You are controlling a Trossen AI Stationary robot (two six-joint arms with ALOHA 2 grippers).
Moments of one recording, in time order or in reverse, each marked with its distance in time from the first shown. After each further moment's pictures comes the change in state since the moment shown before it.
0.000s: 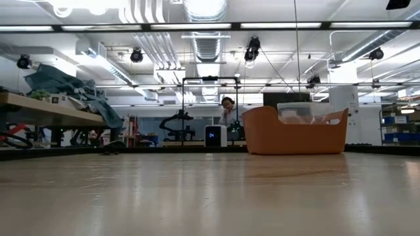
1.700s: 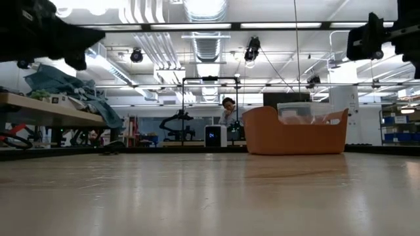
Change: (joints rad) left arm 0.002 -0.798 -0.796 0.018 -0.407 -0.019; right arm 0.003 -0.484 -0.550 -0.170 0.009 -0.225
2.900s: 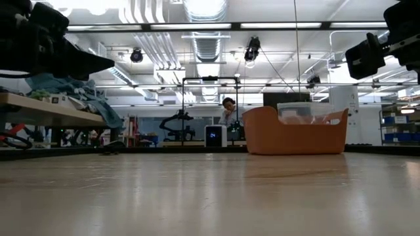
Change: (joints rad) left arm 0.000 0.204 0.000 -0.014 -0.048 0.083; right arm 0.000 0.004 -0.003 -0.130 0.002 0.135
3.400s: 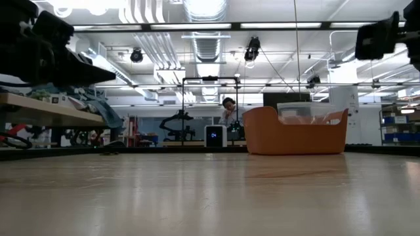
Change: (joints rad) left arm 0.000 0.099 0.000 0.000 0.000 0.000; right arm 0.181 -0.015 0.000 -0.020 0.055 -0.411
